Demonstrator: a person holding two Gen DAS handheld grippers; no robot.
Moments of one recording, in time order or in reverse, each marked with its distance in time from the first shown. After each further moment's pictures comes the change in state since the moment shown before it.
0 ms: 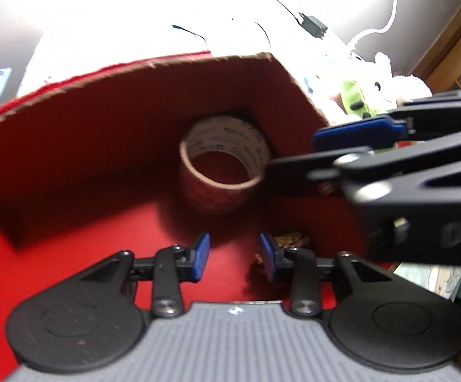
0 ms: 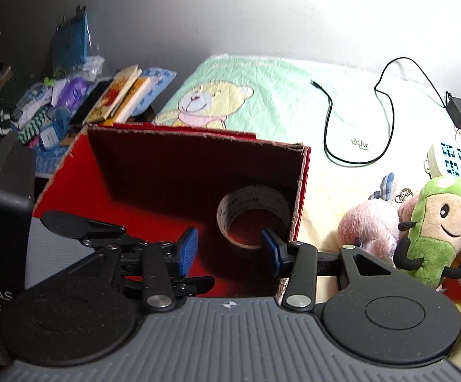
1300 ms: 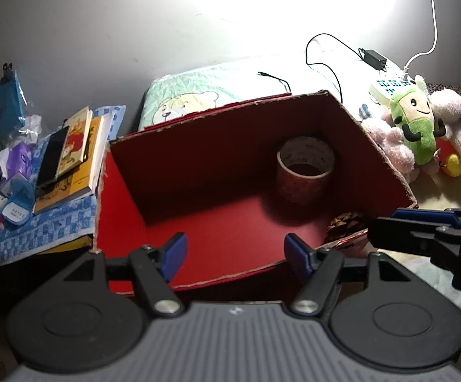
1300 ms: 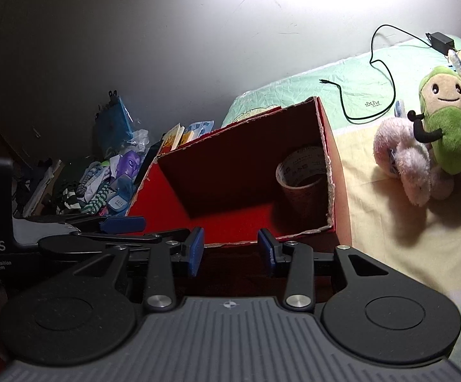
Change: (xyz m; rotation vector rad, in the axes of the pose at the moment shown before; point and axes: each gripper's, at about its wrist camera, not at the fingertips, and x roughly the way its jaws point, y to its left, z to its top) left arm -0.098 -0.020 -0.058 0.016 -0.154 0.390; right arm -0.049 0.009 -0.099 0.292 -0.219 0.230
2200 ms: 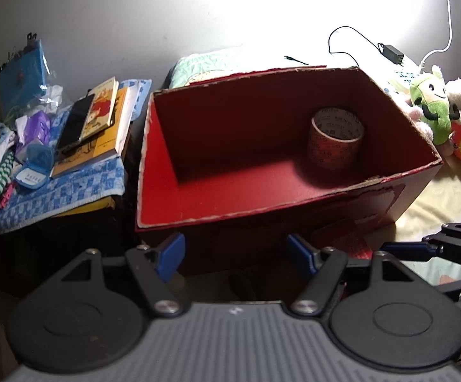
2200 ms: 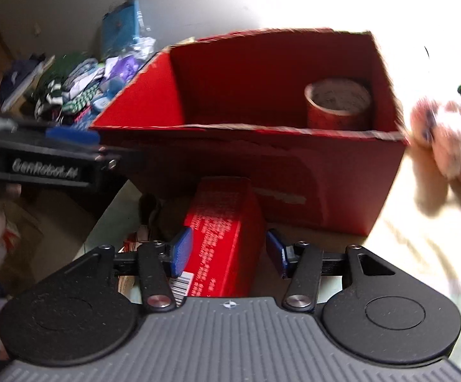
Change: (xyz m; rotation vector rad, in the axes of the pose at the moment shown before) left arm -0.010 0.038 -0.049 -0.063 0.024 0.022; right arm 0.055 0.020 -0.050 -0.236 0.222 -0.101
